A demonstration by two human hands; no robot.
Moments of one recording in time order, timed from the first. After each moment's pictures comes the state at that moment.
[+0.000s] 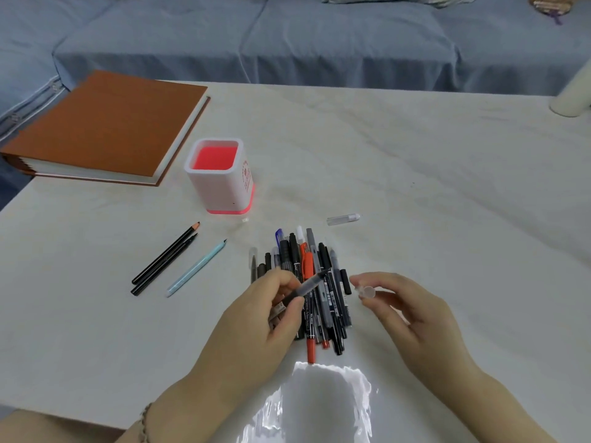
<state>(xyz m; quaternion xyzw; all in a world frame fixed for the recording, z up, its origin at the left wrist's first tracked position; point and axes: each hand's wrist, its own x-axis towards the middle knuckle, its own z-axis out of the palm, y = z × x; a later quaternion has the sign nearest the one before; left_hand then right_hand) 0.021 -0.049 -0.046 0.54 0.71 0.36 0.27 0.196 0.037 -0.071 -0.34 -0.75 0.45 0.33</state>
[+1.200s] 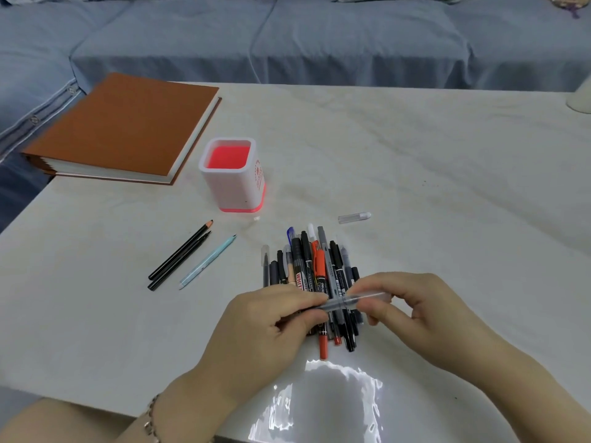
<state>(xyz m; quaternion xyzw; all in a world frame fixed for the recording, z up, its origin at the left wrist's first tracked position) 0.011 -0.054 -0.040 0.60 0.65 0.39 0.23 0.188 0.046 -0.037 -0.28 -0.84 0.43 0.18</state>
